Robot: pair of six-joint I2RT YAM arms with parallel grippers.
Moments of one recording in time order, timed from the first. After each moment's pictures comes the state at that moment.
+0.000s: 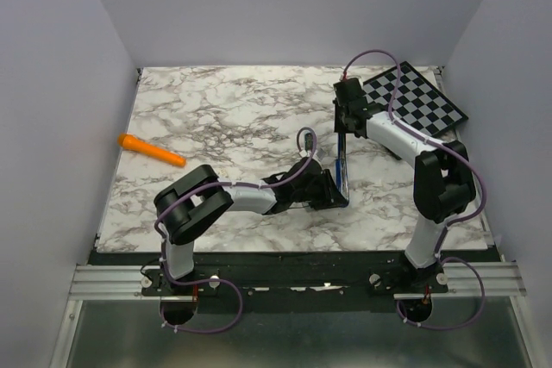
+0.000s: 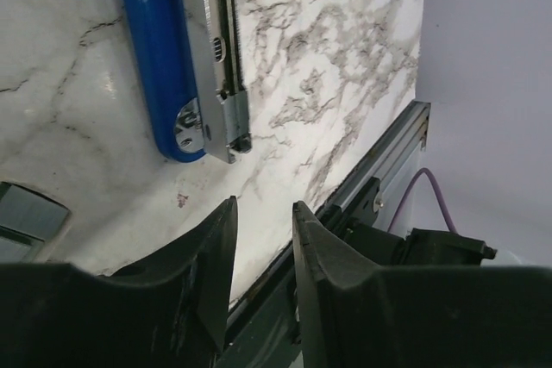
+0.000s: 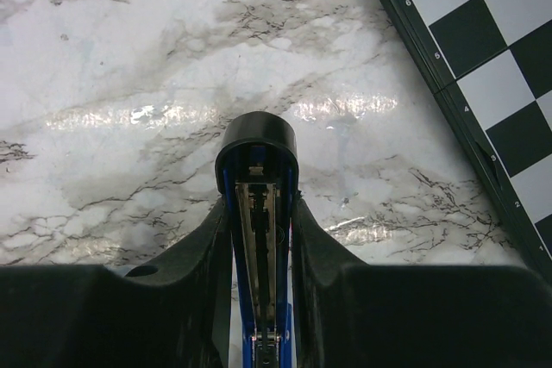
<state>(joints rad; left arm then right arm) -1.00 1.84 0.94 0.37 0.20 -1.16 0.41 1.84 1.38 -0.40 0.30 0.29</state>
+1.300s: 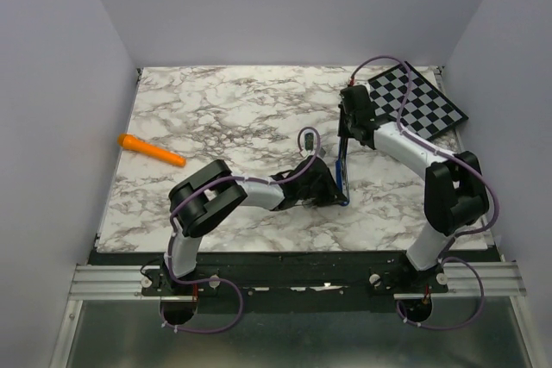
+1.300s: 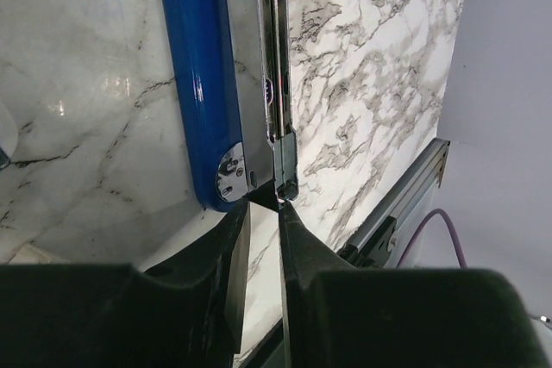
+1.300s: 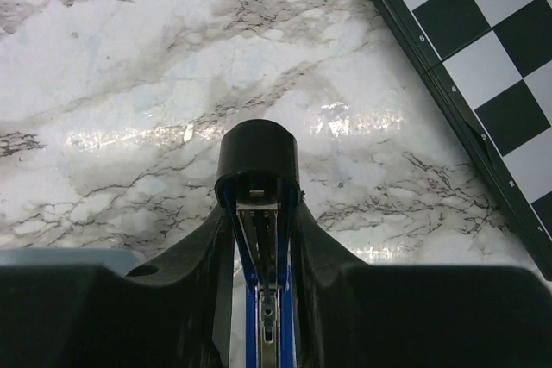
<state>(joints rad) -0.98 1.96 1.01 0.36 0.16 -1.19 0.41 1.74 1.24 -0.29 0.31 0.31</state>
